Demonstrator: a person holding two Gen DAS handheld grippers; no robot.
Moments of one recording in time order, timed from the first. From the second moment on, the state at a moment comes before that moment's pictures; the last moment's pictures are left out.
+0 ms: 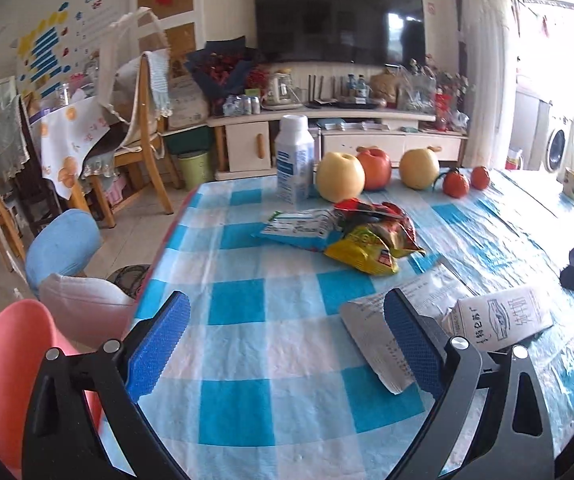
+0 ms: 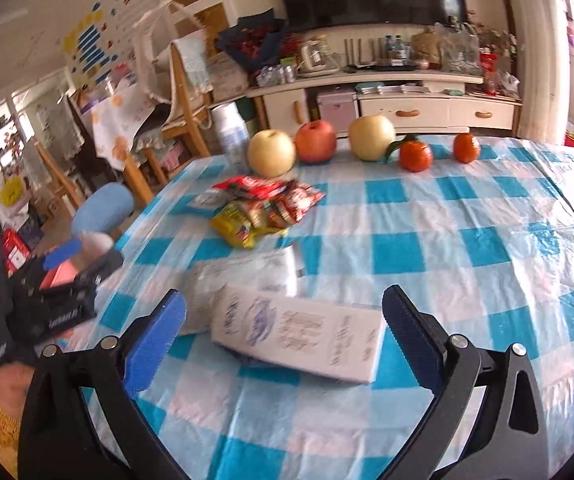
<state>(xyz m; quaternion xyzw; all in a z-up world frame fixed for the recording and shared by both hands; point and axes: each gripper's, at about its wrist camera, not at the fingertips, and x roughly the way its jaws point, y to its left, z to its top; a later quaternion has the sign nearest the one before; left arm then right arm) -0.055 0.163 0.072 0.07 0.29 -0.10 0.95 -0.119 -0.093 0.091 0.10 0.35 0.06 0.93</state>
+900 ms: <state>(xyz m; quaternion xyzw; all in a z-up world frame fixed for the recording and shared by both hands) 0.147 0.069 0.058 -0.06 0.40 -0.12 0.91 -0.014 -0.166 0.061 0.12 0.39 0.07 0.91</state>
